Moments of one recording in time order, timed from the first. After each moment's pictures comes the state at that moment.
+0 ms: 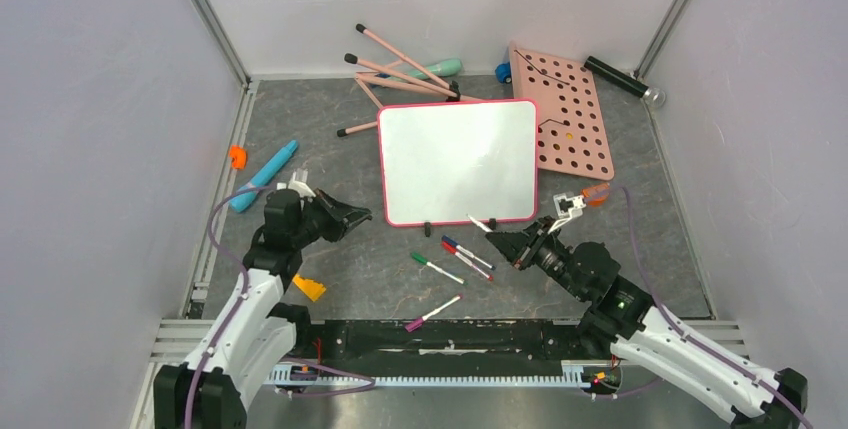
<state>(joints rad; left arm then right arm) -0.13 0.79 0.35 -0.01 0.49 -1.03 0.87 0.37 0.20 0.11 0.11 0.76</state>
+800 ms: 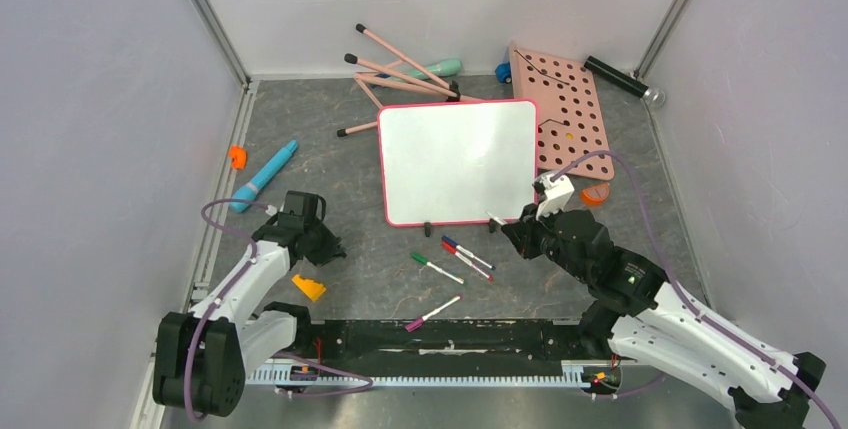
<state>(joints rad) -0.16 1.02 0.46 -0.54 0.02 -0.90 0.87 0.61 0.61 -0.41 0.25 0.40</state>
